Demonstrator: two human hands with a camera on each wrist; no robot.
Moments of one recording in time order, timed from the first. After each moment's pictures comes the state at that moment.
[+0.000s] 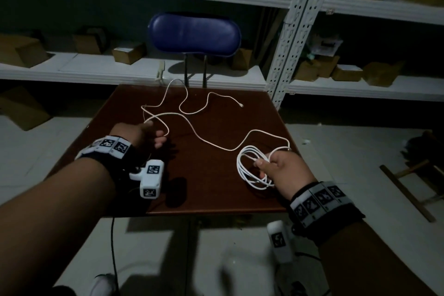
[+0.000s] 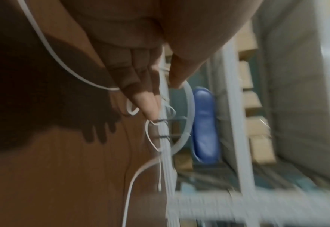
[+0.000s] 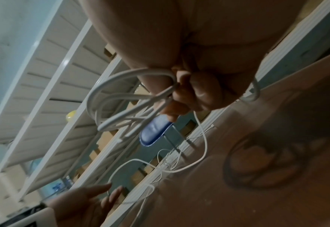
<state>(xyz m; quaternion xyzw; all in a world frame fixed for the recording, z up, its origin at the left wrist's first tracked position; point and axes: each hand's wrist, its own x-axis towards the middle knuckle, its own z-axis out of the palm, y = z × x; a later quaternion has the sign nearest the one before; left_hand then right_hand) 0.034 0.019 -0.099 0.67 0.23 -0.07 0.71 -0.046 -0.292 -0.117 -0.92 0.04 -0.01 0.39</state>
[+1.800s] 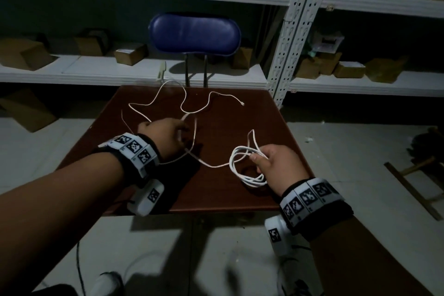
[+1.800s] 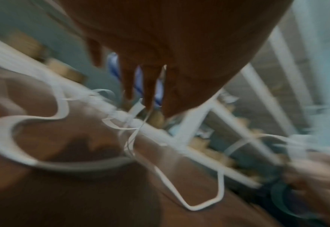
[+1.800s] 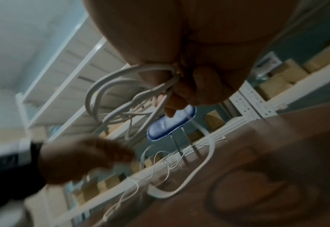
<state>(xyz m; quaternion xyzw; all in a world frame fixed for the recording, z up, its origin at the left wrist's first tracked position) 0.032 -0.014 -0.092 0.99 -0.10 -0.04 0.12 -0.045 -0.280 -0.107 -0.94 0.02 -0.01 0.33</state>
